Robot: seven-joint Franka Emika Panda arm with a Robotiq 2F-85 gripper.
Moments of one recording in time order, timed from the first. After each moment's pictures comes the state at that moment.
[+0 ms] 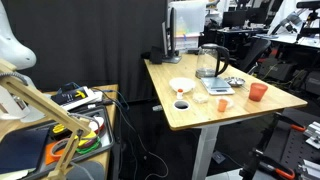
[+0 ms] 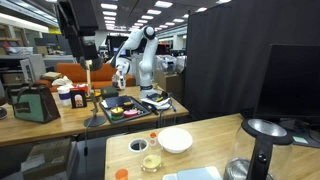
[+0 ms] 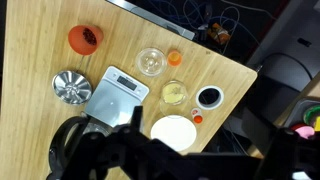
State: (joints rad) arm -0.05 -0.83 -0.04 -2.59 -0.05 1.89 0.01
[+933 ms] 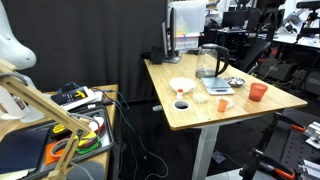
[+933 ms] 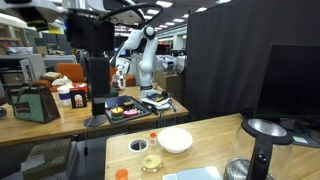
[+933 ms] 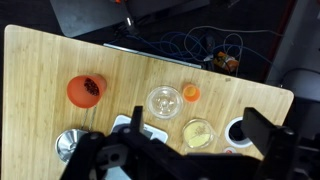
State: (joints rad) arm -0.10 -0.58 -0.08 -2.63 -0.05 1.96 0.12
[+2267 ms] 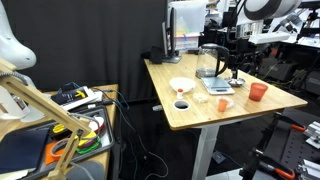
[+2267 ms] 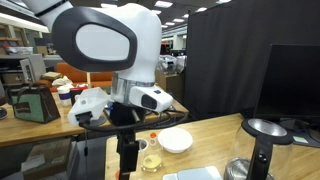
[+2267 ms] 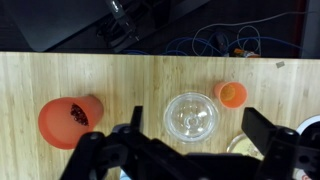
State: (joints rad) arm -0.15 -0.11 -0.12 -2.64 -0.02 2.34 0.22
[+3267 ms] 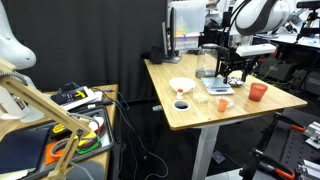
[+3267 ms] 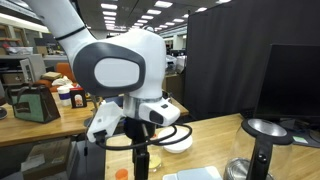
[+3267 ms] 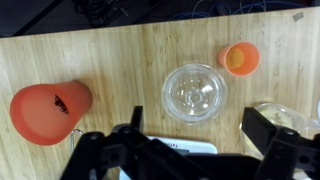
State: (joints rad) arm -0.15 0.06 -0.12 -2.60 -0.02 2.54 0.33
